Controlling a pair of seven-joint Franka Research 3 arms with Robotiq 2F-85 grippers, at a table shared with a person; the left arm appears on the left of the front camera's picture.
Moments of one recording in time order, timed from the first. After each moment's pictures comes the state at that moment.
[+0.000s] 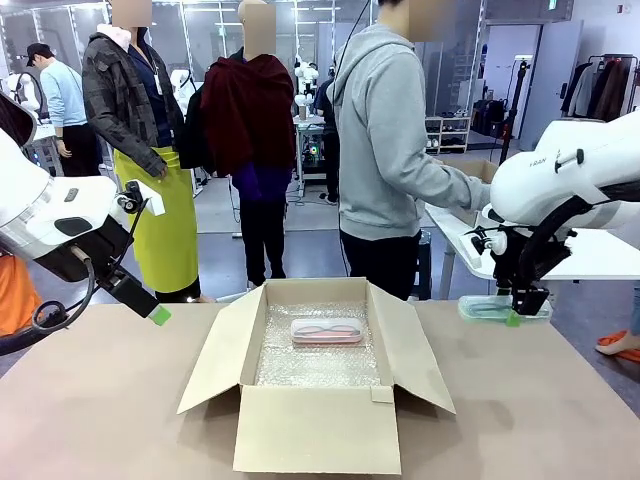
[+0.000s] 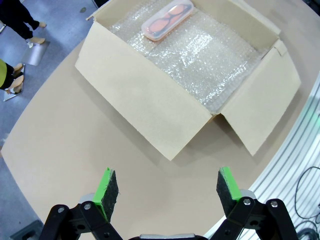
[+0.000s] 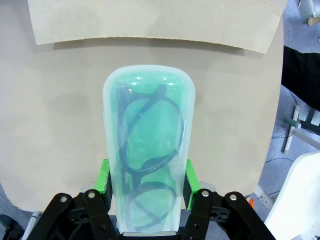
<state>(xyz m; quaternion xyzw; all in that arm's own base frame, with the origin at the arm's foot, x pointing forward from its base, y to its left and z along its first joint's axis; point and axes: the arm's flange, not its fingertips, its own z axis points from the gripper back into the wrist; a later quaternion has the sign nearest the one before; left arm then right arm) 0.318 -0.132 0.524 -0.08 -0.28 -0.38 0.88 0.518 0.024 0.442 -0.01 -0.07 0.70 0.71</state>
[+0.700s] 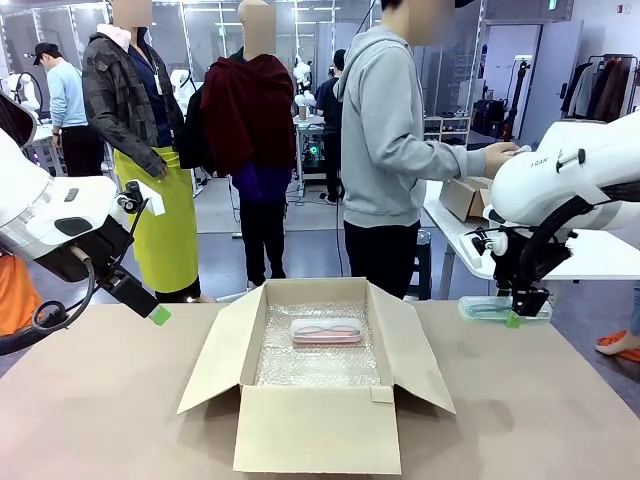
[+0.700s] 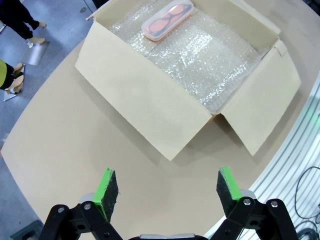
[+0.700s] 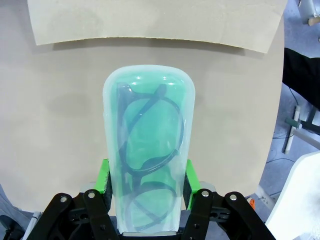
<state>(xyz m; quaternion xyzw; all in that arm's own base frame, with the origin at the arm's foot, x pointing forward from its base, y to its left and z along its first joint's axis) 0.318 -0.132 0.524 -0.08 -0.28 -0.38 0.88 0.521 0.022 0.440 -0.01 -0.07 0.70 0.71</state>
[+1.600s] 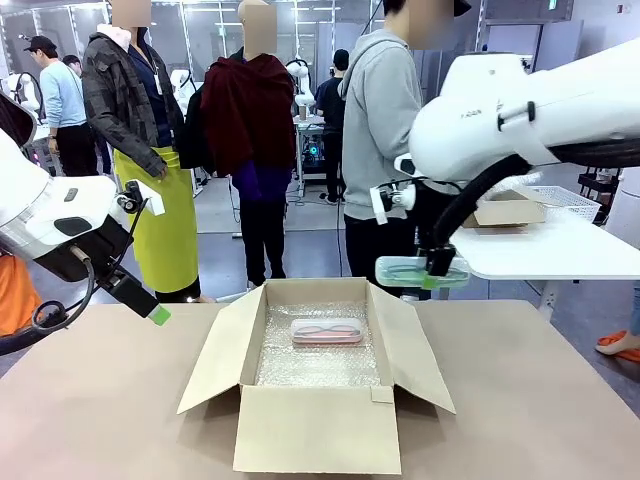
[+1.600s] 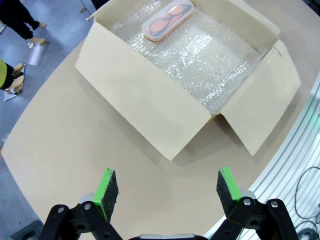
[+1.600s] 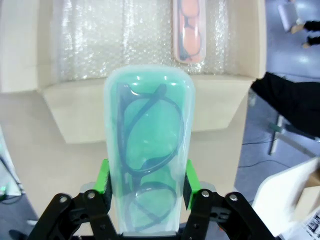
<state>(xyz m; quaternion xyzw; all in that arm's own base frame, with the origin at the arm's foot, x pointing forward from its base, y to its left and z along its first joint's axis) 0.318 -0.132 0.524 -0.08 -0.28 -0.38 0.88 0.496 0.207 0.527 -0.03 -0.09 0.68 0.73</state>
